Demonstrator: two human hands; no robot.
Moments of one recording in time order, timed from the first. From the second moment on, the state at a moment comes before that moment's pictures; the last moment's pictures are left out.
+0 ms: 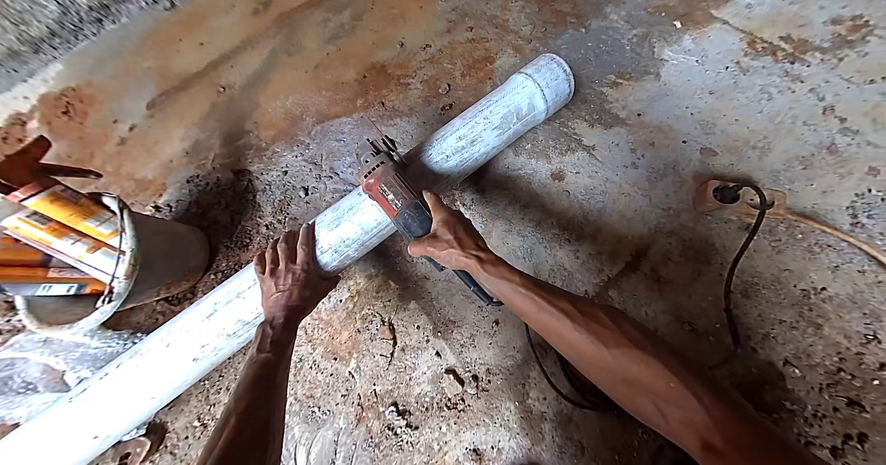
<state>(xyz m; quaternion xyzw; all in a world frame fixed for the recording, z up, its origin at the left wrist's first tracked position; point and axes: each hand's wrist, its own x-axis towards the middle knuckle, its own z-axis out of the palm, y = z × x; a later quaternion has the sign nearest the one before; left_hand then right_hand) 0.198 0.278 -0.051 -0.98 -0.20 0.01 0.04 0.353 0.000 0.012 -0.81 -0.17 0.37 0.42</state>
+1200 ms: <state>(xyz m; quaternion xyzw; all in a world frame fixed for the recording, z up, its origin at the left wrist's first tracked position) 0.210 0.298 -0.041 -0.98 -0.20 0.06 0.02 0.333 -0.013 -0.008 -0.80 -0.17 0.35 0.45</state>
